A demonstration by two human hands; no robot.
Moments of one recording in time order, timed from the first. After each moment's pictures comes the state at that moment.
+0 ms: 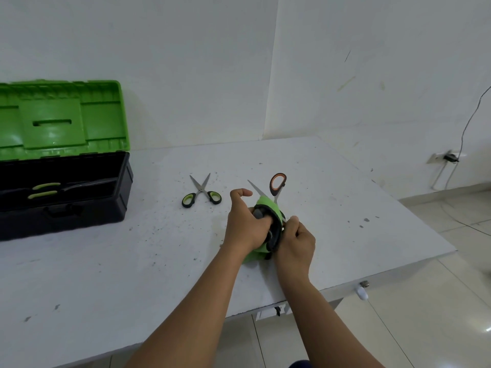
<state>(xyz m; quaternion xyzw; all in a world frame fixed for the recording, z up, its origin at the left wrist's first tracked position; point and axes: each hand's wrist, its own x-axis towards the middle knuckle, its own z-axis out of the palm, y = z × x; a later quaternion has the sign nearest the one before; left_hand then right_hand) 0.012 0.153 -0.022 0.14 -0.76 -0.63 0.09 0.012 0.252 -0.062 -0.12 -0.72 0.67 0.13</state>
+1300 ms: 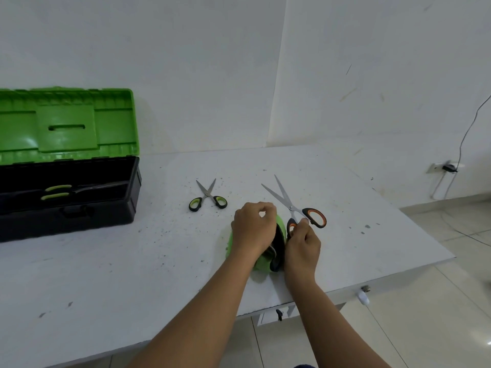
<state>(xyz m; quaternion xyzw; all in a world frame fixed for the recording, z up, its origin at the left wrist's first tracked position) 0.022 0.161 -0.008 0.13 -0.83 -0.53 0.13 0.011 0.253 -0.062 -0.14 -0.70 0.69 0.12</state>
